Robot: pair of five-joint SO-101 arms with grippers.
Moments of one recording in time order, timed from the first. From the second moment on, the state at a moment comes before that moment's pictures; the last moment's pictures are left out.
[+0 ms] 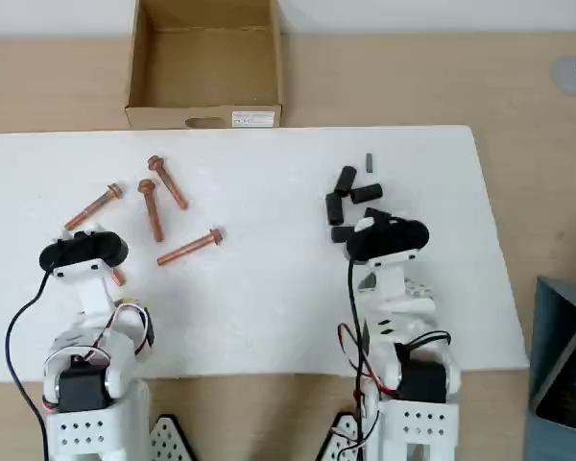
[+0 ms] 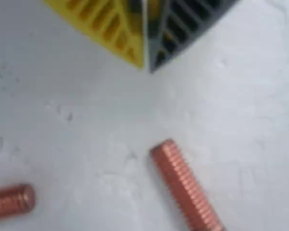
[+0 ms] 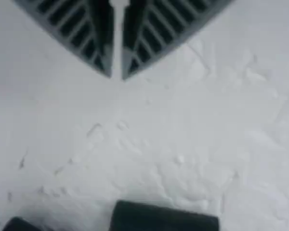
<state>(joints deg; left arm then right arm) -9.3 -104.2 91.0 74.0 -3.2 0.4 -103.3 96.8 60.4 4.2</state>
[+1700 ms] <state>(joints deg) -12.0 -91.2 68.4 73.5 -3.2 0.4 -76.6 53.9 70.2 4.3</state>
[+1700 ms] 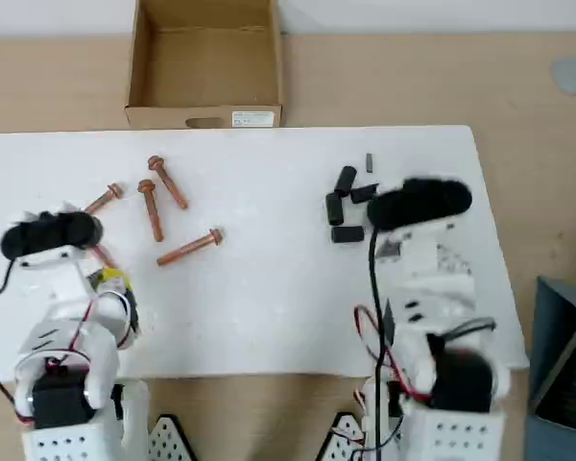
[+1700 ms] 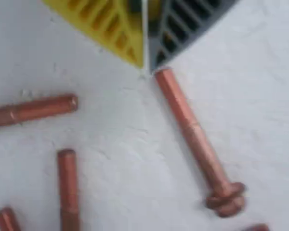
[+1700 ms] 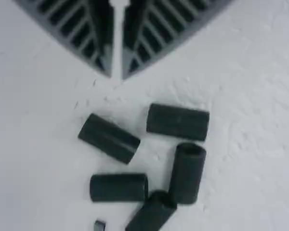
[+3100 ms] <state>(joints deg) -15.7 -18.2 26.5 76.4 -32.1 0.3 0.1 8.2 83.0 58.1</state>
